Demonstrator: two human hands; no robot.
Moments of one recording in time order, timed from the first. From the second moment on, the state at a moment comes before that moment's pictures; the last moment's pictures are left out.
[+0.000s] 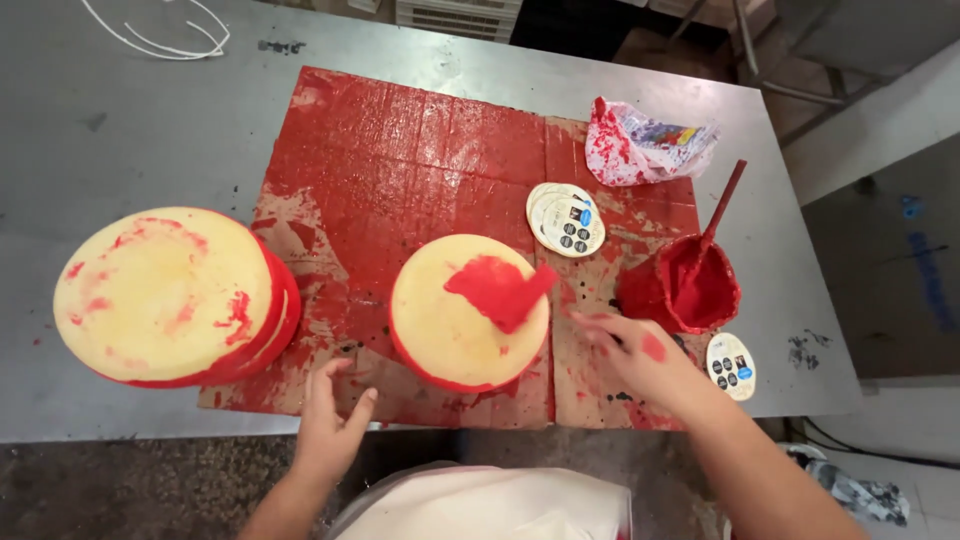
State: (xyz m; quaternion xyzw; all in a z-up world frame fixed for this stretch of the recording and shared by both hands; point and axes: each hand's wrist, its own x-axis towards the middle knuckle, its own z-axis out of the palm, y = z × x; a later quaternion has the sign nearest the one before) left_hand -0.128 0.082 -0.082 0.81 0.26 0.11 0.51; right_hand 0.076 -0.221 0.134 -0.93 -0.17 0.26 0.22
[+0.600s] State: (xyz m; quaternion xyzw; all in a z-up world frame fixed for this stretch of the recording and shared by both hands) left_hand -0.034 0.076 0.029 0.56 0.27 -0.14 0.77; right_hand 0.046 -0.295 0.003 -0.83 0.01 0.18 0.53
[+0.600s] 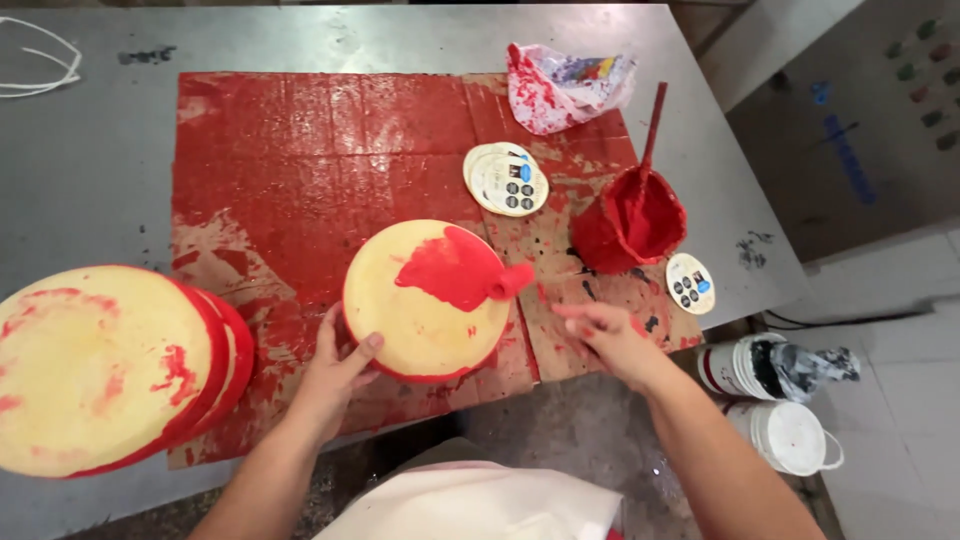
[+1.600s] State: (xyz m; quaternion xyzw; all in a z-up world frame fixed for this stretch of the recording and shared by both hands) left_hand -0.041 0.004 -0.002 0.41 0.44 -0.02 0.80; right_hand 0.141 -0.285 -0.067 -0.79 -0.12 0.22 0.56
